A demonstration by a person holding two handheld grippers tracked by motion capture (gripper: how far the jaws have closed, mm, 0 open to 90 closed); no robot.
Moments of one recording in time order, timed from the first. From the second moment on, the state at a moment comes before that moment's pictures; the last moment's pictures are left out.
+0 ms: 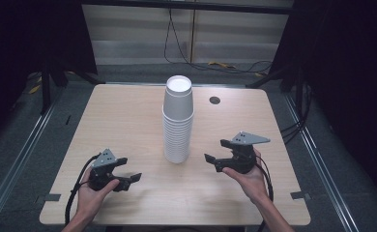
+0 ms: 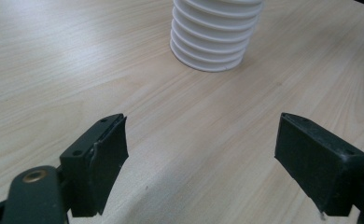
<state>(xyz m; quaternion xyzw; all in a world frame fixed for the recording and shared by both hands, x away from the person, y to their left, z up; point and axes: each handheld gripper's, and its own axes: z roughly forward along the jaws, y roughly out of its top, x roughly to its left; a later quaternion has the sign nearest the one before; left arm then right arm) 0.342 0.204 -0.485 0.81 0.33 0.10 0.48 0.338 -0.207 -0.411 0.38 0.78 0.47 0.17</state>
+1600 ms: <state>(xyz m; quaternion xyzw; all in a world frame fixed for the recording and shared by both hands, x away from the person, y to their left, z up) 0.341 0.209 -0.485 0.80 0.34 0.11 0.47 0.372 -0.169 -0.339 0.31 0.77 0.53 0.15</state>
